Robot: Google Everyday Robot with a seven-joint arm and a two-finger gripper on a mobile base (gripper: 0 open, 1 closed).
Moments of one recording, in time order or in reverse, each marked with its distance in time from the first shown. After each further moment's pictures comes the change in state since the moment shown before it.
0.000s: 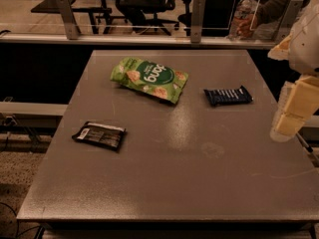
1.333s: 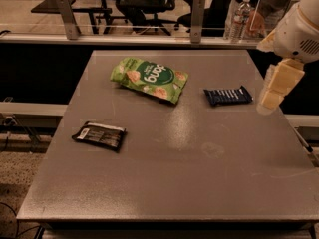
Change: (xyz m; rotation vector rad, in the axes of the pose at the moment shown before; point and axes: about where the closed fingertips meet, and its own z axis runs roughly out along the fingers) arm 0.003 -0.070 0.040 -0.025 -0.064 0.016
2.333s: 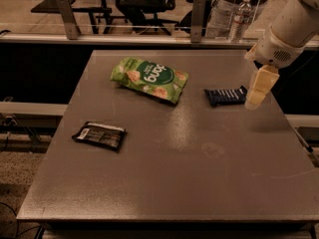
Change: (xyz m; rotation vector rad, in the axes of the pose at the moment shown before) arm 0.019 -0.065 0.081 -0.053 0.012 -0.012
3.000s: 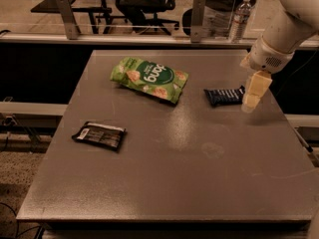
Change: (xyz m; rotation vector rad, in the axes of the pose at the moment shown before) arm 0.007 -0.014 0.034 -0.054 0.019 -0.001
